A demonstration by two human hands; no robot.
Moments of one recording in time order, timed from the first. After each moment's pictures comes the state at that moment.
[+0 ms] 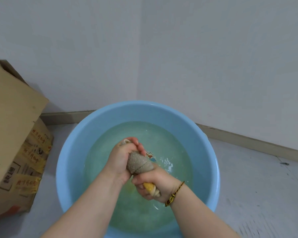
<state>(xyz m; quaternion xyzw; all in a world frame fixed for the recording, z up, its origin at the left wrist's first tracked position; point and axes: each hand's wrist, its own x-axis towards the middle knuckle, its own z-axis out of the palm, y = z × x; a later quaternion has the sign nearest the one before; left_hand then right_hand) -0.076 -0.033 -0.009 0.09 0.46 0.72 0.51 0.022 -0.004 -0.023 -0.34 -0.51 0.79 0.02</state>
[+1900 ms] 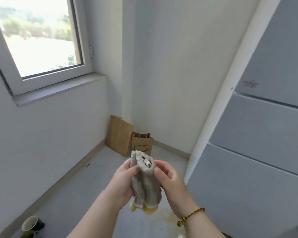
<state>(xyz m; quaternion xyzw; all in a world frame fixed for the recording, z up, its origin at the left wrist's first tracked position) 0.337 -0.198 0.553 0.44 0.21 0.18 0.85 0.408 -0.312 0.572 -0.61 -0.24 0.36 0.67</state>
